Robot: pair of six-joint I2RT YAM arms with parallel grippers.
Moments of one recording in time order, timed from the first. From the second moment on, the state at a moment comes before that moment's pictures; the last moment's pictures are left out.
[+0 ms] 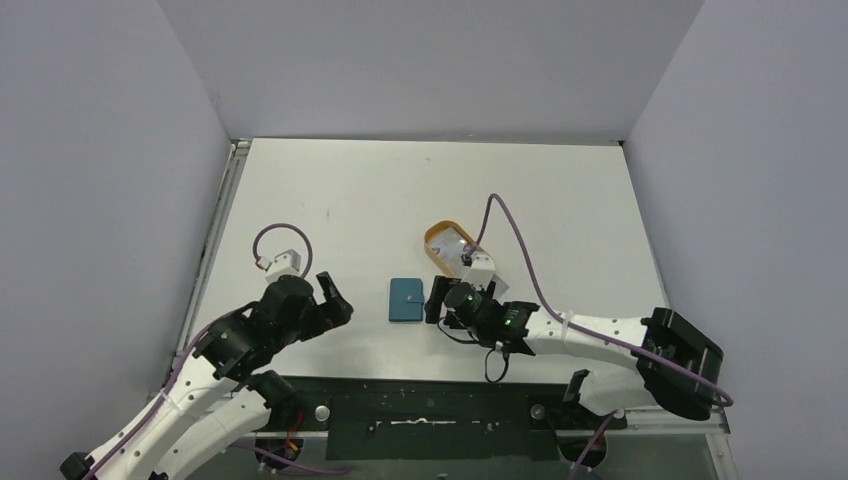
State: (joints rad) left arm -0.70 0.59 0.68 -0.90 -0.29 -0.93; right arm 1.03 1.33 0.61 -0.04 0.40 0.91
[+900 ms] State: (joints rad) left arm -0.70 0.60 1.02 -0.97 -0.52 -0.60; right arm 1.07 0.34 1.04 -0.70 1.00 0.29
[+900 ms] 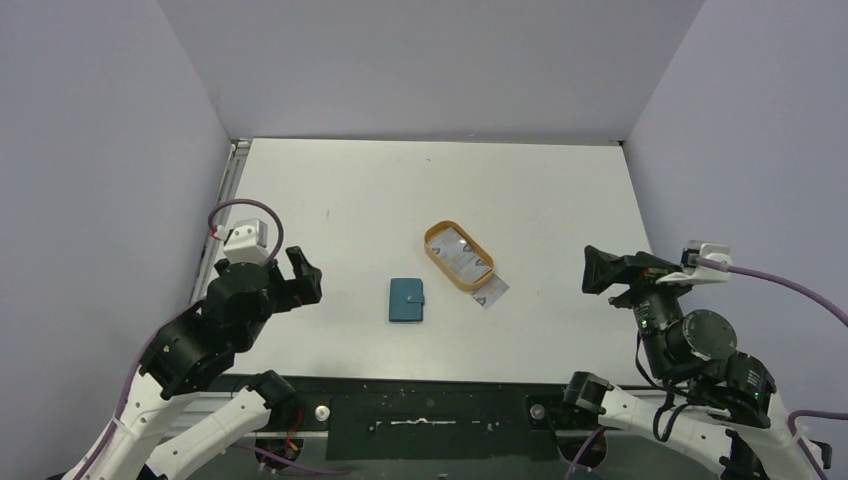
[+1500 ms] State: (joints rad) left arm -0.70 0.79 1.49 -0.90 -0.53 -0.41; right arm 0.98 0.91 1.54 -0.43 0.96 -0.05
